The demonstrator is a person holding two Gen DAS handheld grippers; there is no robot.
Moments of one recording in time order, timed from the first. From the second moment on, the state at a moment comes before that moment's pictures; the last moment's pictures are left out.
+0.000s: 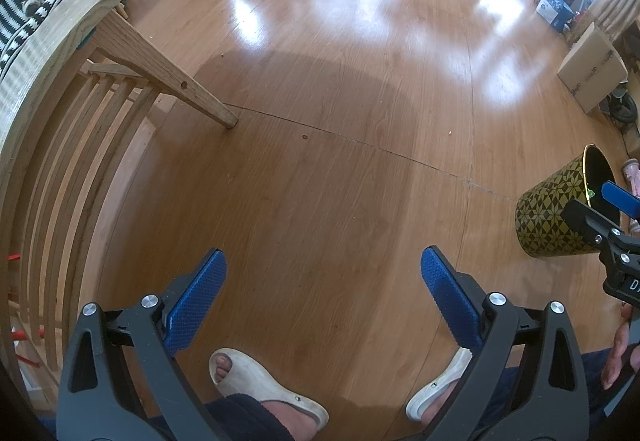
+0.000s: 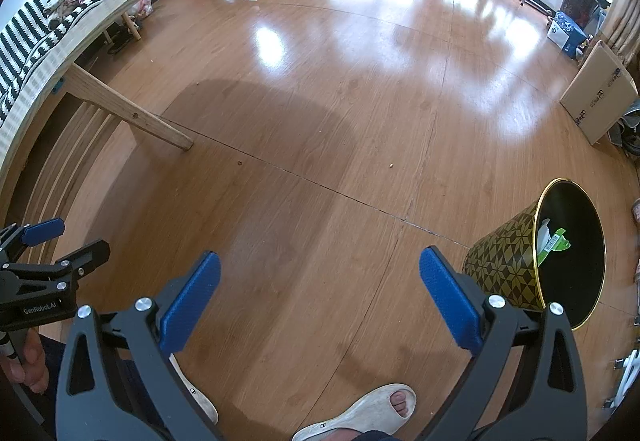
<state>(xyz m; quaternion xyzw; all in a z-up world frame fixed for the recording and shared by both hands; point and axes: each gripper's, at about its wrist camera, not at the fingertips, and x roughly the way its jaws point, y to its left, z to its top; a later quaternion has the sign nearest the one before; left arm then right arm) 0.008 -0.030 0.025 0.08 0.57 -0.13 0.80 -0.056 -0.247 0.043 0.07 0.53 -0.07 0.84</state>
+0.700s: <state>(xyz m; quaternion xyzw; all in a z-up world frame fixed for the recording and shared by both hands) 0.008 -0.029 0.023 0.08 0.57 -0.13 0.80 -0.056 -0.246 0.043 0.07 0.53 -0.07 0.84</state>
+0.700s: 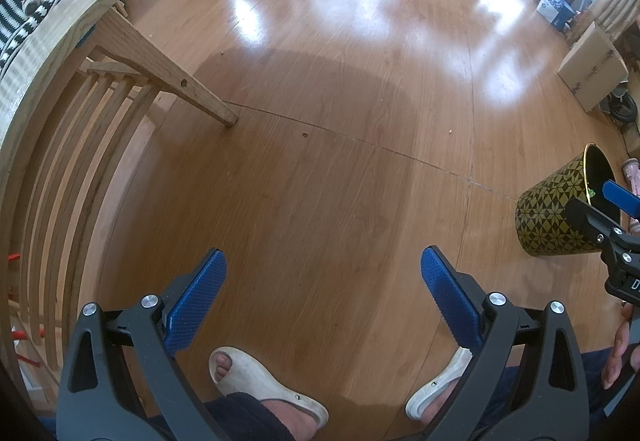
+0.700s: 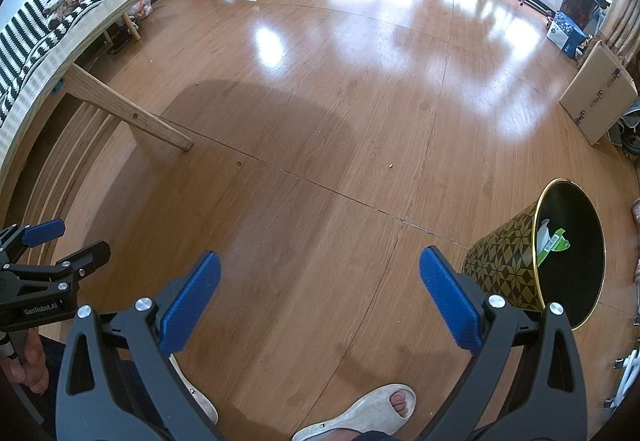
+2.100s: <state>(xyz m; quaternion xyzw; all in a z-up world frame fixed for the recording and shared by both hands) 0.009 -0.030 0.020 0.08 0.58 -0.14 0.80 -0.056 -0.247 0.044 0.07 0.53 -0.07 0.84</state>
